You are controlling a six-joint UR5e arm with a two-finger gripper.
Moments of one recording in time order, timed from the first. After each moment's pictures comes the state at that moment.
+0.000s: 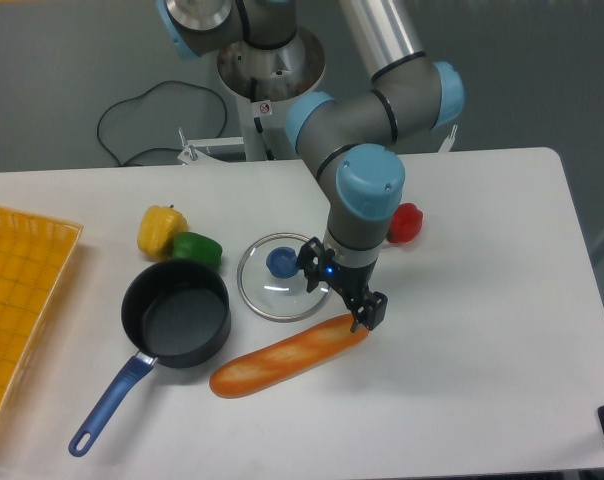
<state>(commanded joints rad) 2.49 -1.97 -1.66 -1.02 1.49 1.24</state>
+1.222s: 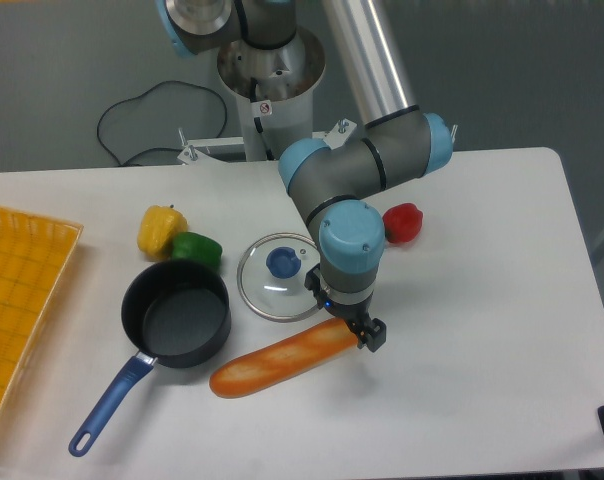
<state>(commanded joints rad) 2.47 -2.09 -1.62 -1.00 1.57 1.24</state>
